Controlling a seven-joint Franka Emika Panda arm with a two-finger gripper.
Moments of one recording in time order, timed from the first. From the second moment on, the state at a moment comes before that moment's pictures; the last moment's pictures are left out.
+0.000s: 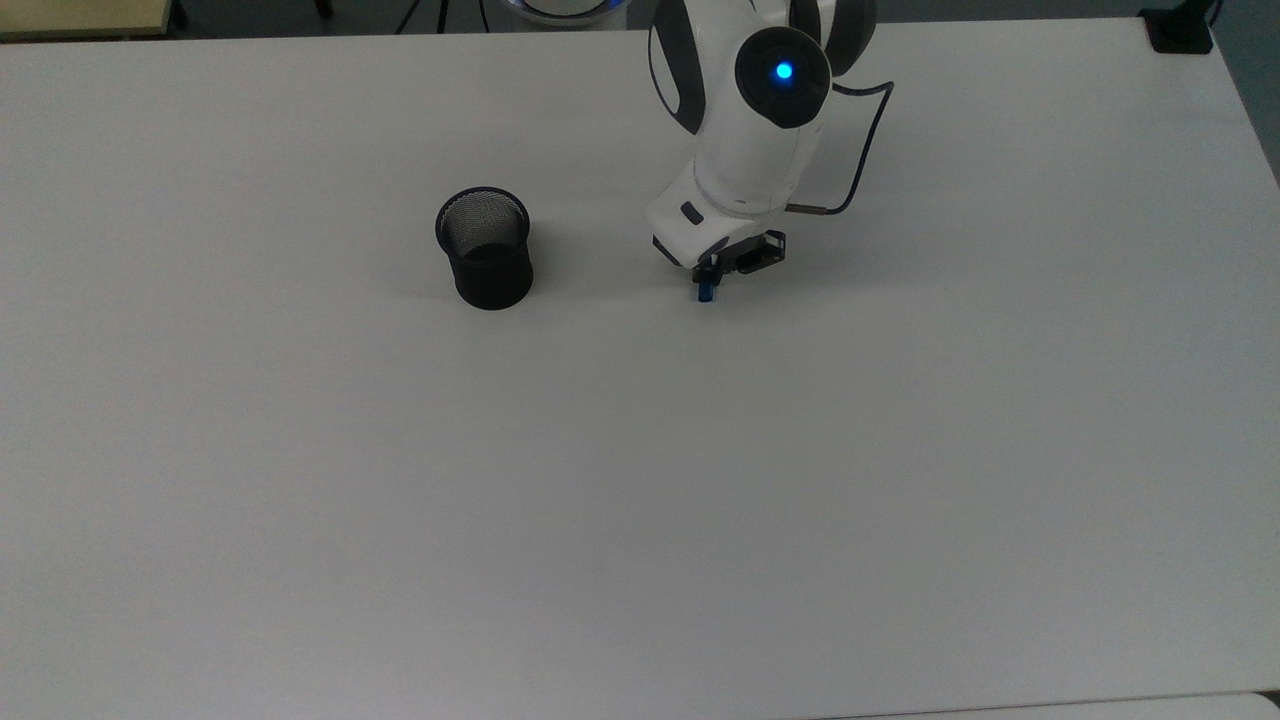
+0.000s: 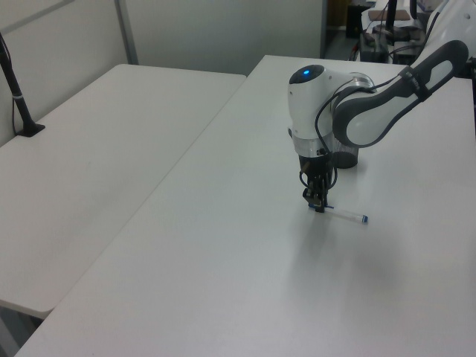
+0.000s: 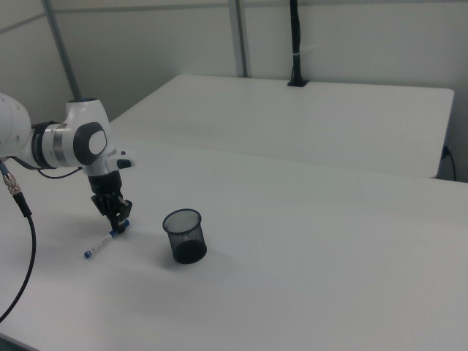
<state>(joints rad) 0.24 0.38 0.11 -1.86 -0.09 2.12 0.46</state>
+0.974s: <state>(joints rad) 0.03 0.17 0.09 -1.79 -0.12 2.13 0.39</state>
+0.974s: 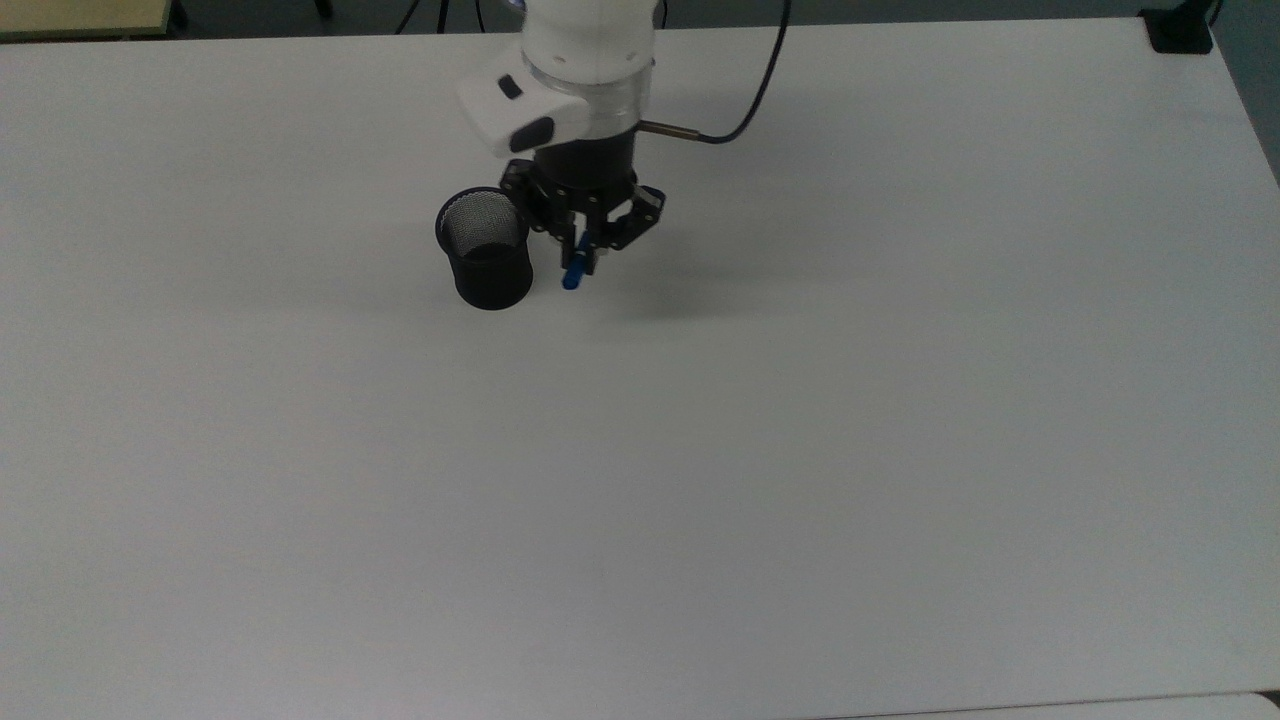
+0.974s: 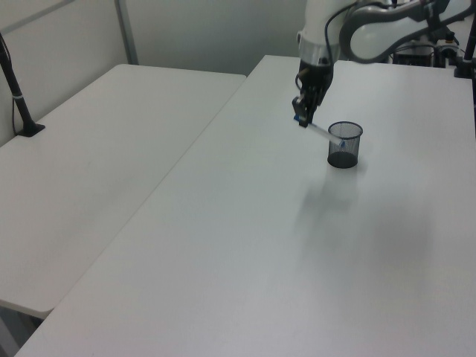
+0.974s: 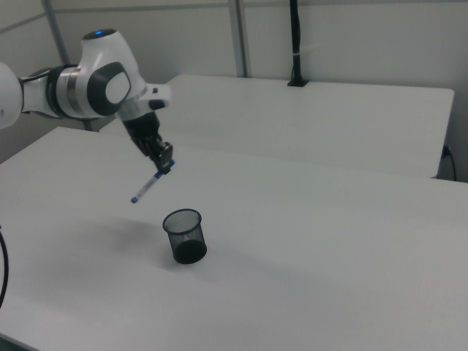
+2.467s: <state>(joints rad) -0.09 0.03 0.03 -2.14 -0.22 2.50 0.36</state>
